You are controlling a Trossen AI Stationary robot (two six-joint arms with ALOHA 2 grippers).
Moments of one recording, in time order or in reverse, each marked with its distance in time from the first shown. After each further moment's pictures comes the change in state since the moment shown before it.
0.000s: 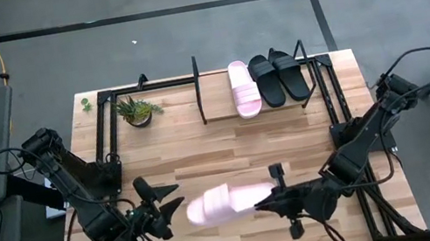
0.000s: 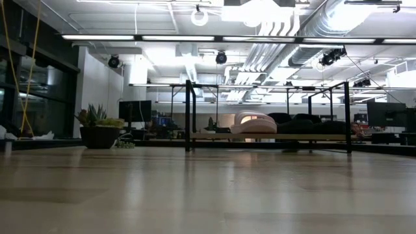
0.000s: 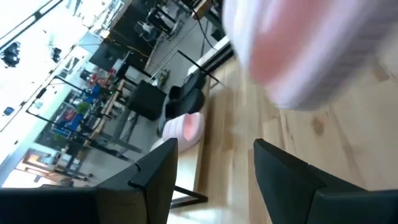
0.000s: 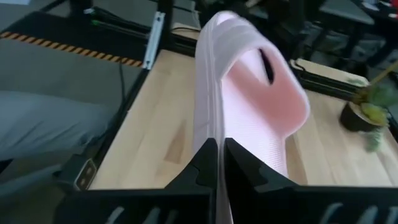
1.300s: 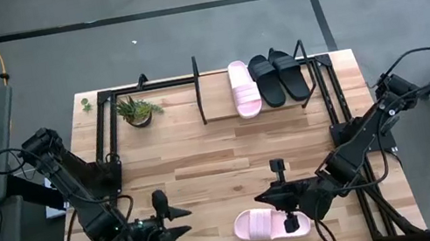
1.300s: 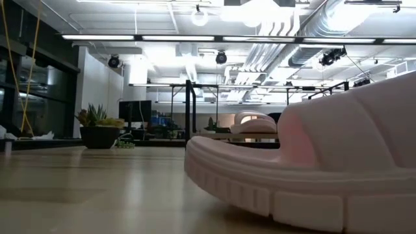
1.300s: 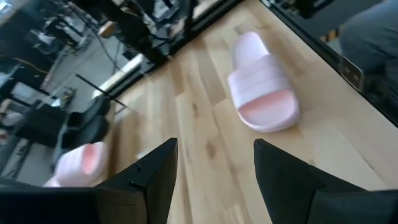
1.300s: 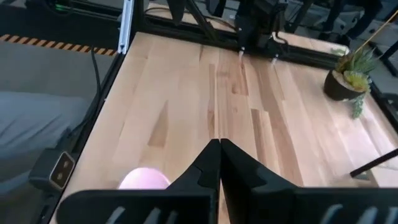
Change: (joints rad) left arm 0.002 0.000 -0.012 0.299 0.385 0.172; right arm -0.020 0.002 -0.030 -0.063 0.050 0.116
